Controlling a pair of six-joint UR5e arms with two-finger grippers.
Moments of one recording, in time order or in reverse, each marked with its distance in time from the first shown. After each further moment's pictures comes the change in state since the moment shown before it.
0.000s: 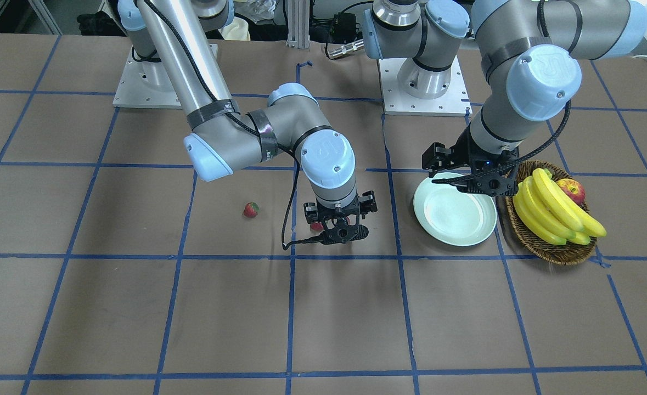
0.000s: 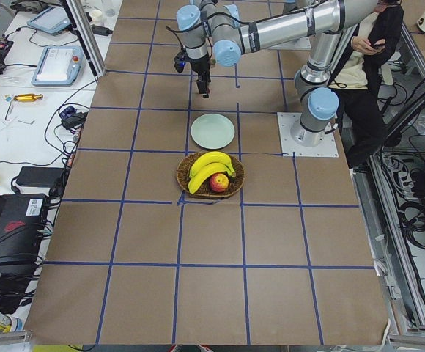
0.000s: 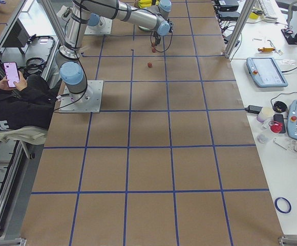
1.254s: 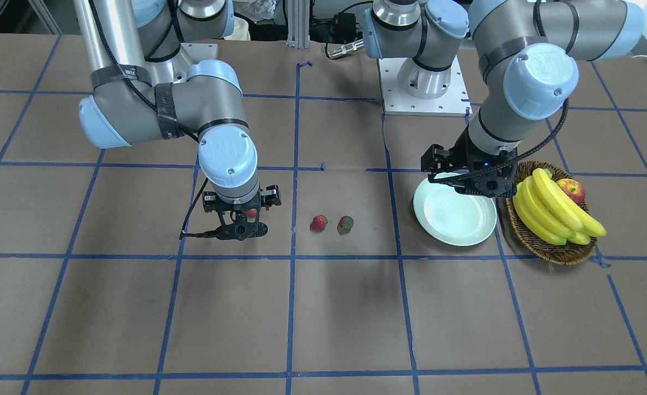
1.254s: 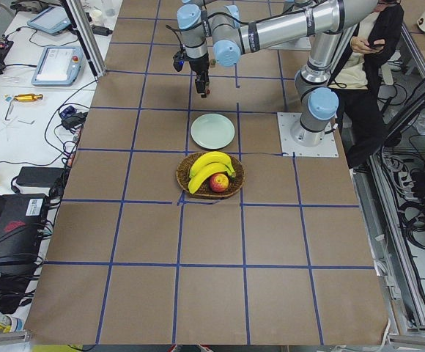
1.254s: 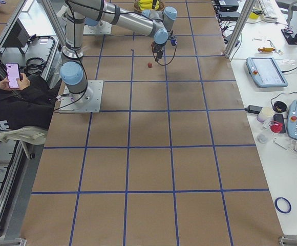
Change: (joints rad) left arm -0.010 -0.002 -0.006 0.033 -0.001 0.009; right arm -0.225 -0.177 0.209 0.176 -0.232 -0.231
